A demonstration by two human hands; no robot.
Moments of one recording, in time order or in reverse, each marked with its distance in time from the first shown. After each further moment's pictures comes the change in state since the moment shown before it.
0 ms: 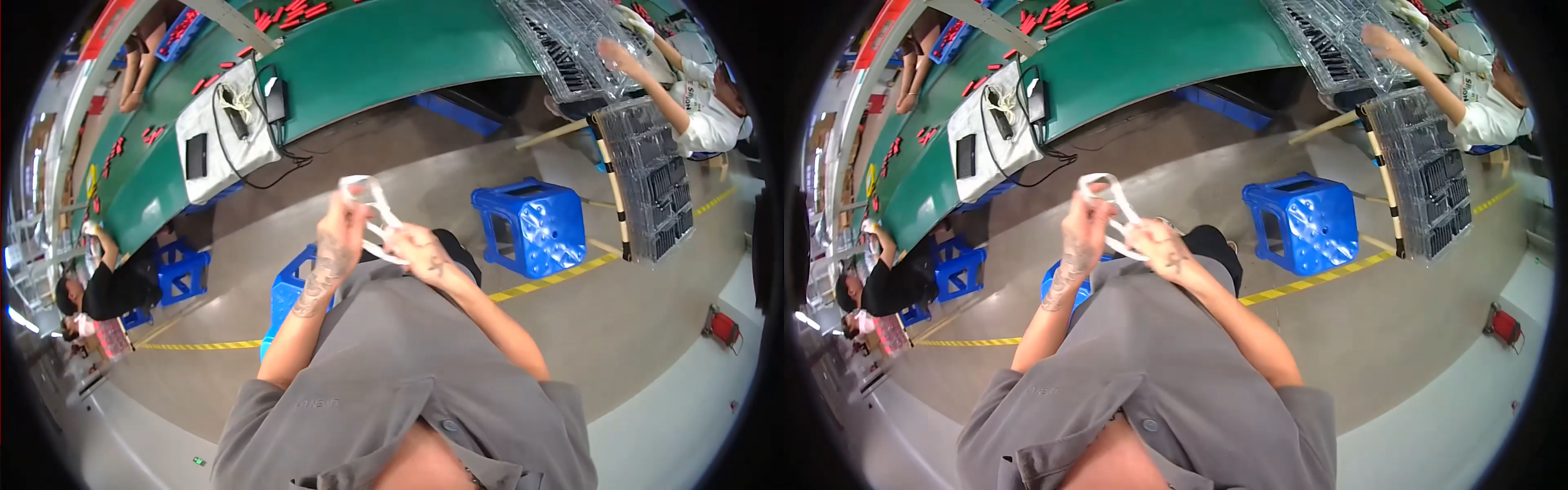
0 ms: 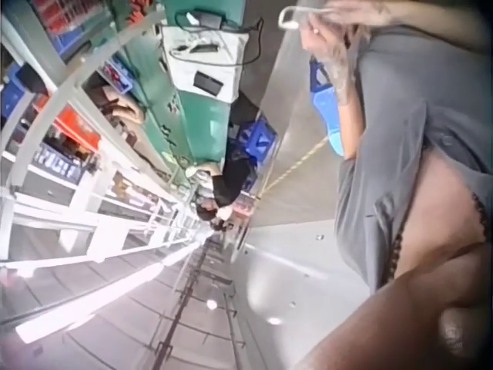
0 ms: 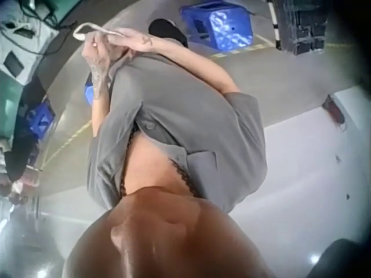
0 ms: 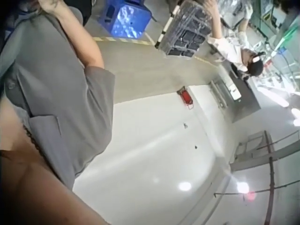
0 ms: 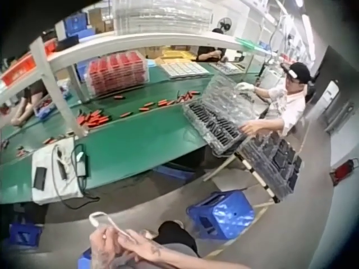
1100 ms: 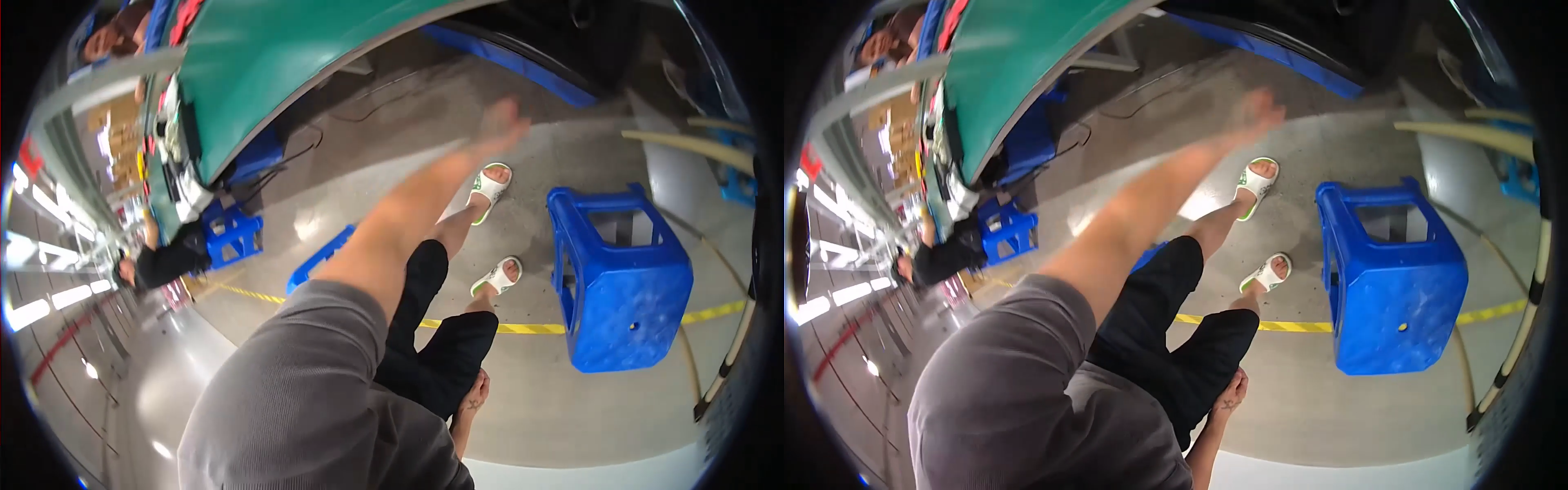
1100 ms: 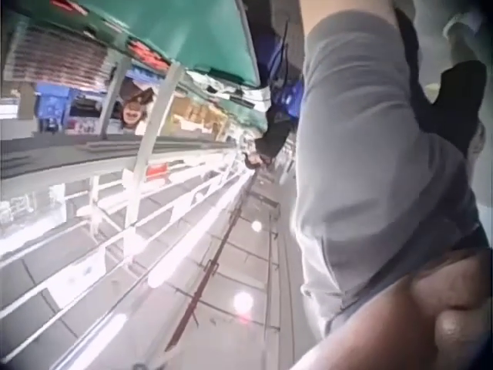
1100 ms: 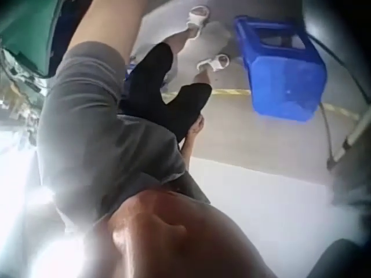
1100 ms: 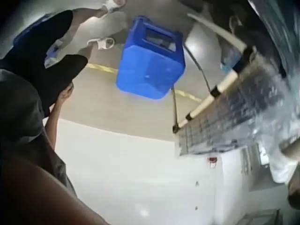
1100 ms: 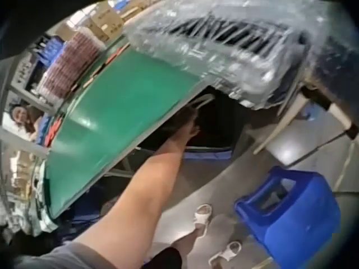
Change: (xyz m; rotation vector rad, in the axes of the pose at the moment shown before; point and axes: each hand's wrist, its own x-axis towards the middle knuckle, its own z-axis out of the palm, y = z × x) left_hand 0.234 -0.432 0.439 -0.075 -0.322 -0.087; right_hand -0.104 0.346 -0.124 0.293 0.945 0.687
